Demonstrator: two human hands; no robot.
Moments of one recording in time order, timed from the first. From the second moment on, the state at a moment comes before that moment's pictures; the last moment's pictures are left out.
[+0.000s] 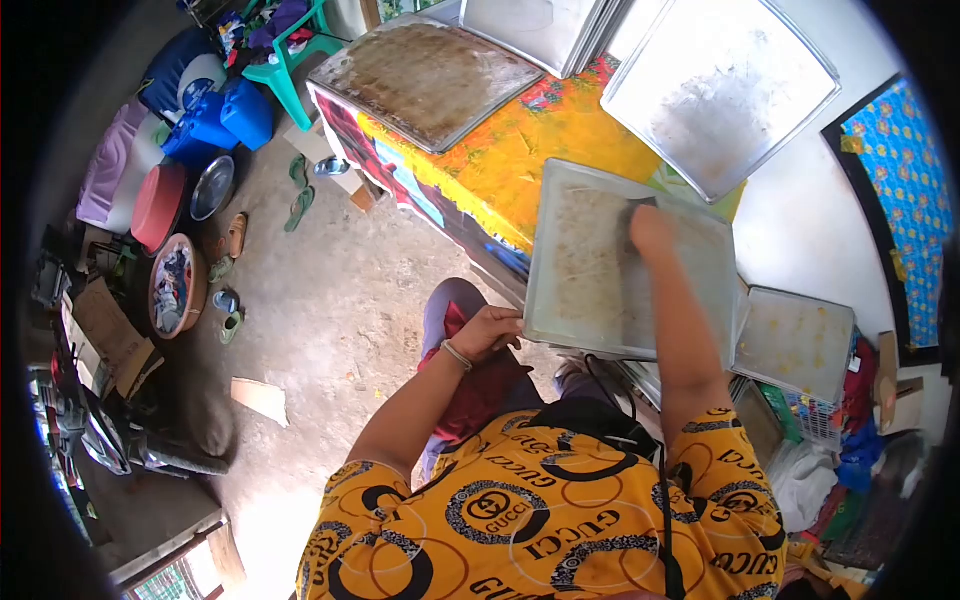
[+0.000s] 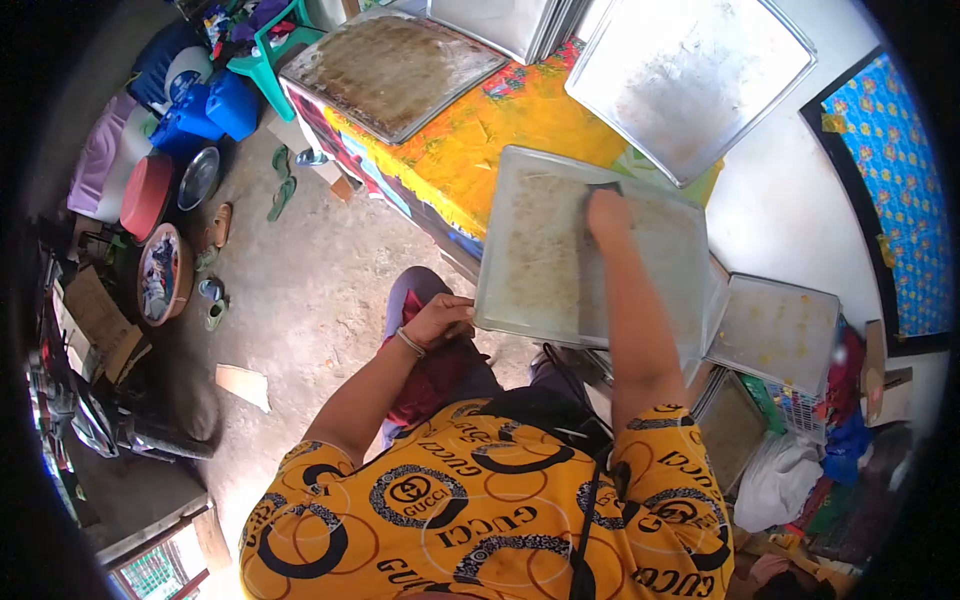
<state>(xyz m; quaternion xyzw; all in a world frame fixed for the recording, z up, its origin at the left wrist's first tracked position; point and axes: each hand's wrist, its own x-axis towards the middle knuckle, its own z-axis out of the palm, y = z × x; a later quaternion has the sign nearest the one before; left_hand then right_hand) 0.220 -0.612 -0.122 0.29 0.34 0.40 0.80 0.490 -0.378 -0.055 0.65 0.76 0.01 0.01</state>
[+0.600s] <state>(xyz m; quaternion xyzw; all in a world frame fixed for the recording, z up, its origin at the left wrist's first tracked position) 0.226 -0.609 -0.124 0.30 0.37 0.43 0.76 0.410 -0.419 -0.055 0.62 0.79 -0.01 0.01</state>
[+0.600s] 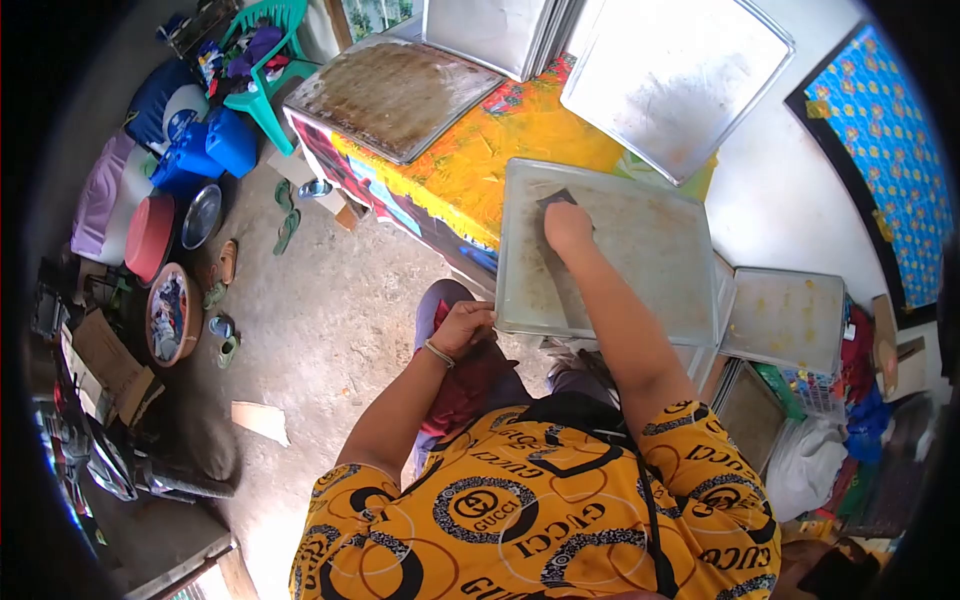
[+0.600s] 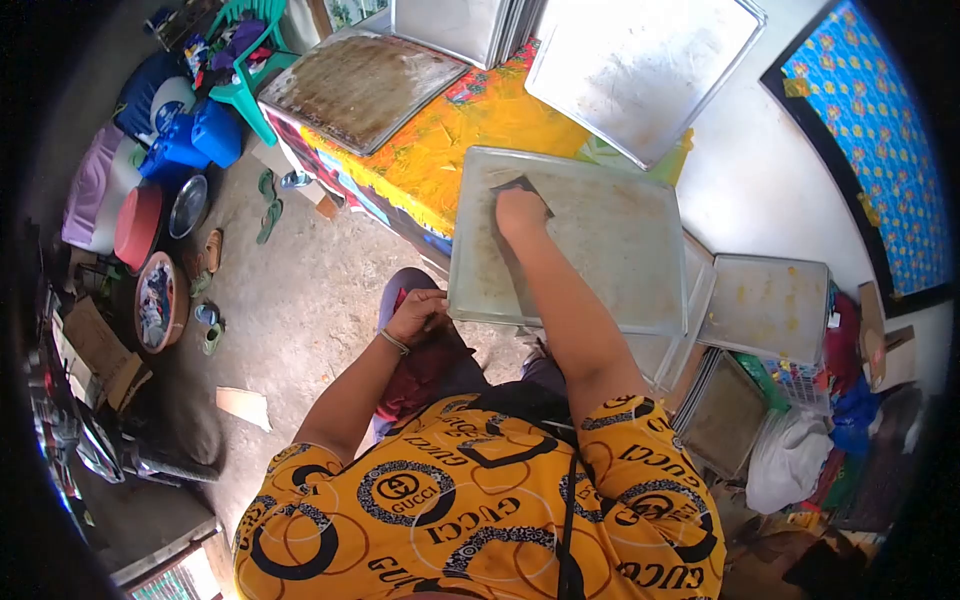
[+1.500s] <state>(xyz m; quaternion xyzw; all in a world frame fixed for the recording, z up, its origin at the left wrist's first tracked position) 0.294 -0.639 -0.028 0.89 0.45 0.07 -0.01 0.558 -0.600 -0.021 0.53 0.85 -0.07 -0.04</state>
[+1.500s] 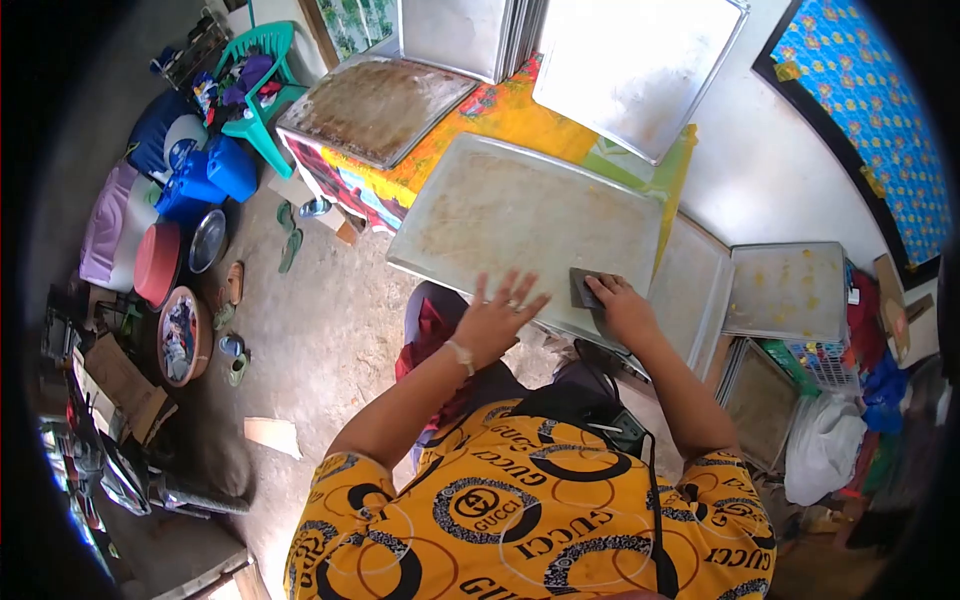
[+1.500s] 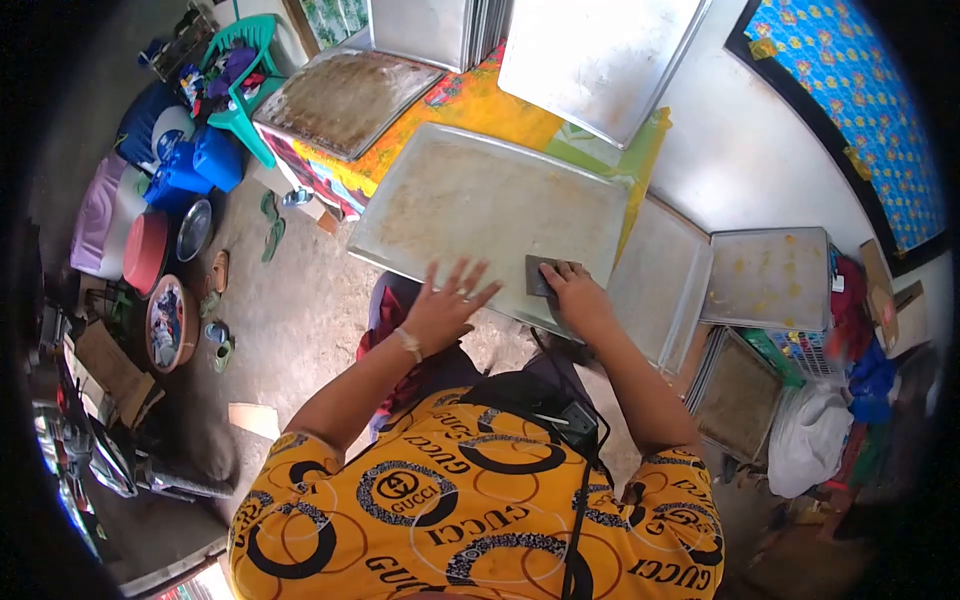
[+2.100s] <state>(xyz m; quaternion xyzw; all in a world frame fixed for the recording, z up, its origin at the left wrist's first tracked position) 0.318 -0.605 -0.066 0.89 0.46 0.00 0.02 0.552 -0.473 -0.041 0.53 0.85 -0.04 -0.09</state>
